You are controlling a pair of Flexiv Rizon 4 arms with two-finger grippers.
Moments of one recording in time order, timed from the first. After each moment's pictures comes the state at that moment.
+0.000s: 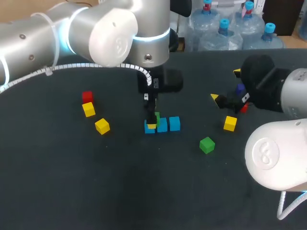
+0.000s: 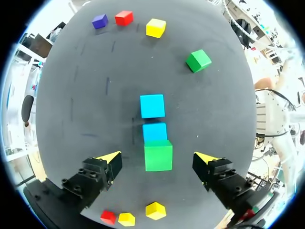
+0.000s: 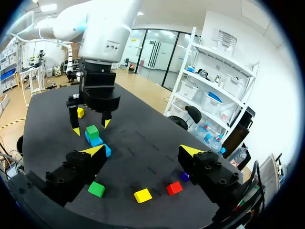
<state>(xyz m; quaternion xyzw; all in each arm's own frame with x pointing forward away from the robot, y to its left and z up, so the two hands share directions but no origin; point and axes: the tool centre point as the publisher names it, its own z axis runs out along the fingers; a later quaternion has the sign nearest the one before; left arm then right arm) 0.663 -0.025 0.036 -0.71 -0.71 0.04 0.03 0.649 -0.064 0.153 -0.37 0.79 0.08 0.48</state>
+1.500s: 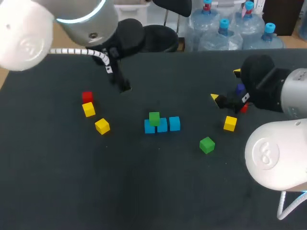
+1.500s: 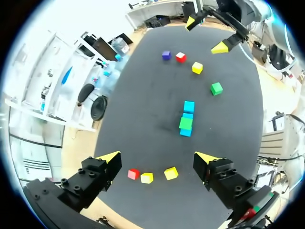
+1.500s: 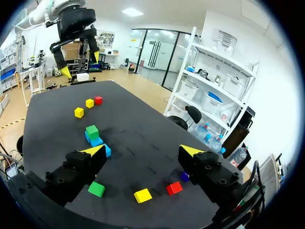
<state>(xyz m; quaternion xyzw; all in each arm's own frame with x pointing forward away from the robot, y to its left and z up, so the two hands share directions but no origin) 0.662 0.045 0.194 -0.60 -0.77 -0.06 -0.20 0.649 -0.064 0.153 -0.37 0.79 0.08 0.48</state>
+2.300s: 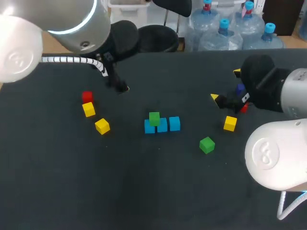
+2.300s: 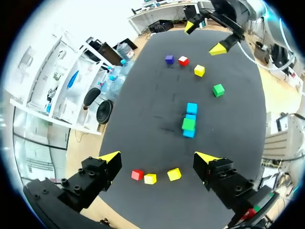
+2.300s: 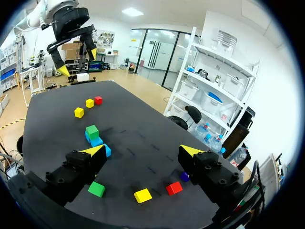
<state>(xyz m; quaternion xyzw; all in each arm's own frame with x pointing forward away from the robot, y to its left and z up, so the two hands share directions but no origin) 0.662 0.050 0.199 -0.58 -0.77 -0.07 -0.24 0.649 -0.064 0.153 -0.37 0.79 0.08 0.48</state>
